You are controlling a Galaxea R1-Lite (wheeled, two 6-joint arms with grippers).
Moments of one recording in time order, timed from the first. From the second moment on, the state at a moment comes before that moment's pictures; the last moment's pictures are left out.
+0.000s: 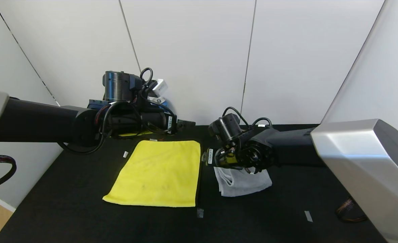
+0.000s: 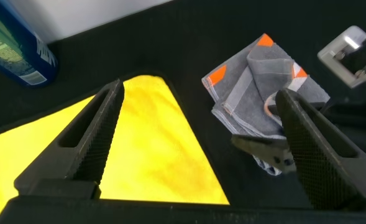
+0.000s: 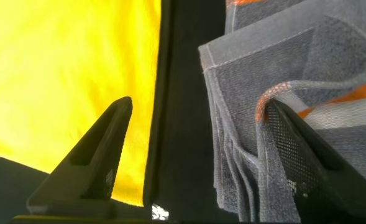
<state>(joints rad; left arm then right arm) -0.30 1.96 -1.37 -0.21 -0.29 0.02 0.69 2.38 -1.85 0.22 -0.18 0.62</state>
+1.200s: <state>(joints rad) -0.24 1.94 -1.39 -0.19 -0.30 0.01 0.77 2.33 -1.89 0.22 -0.17 0.58</state>
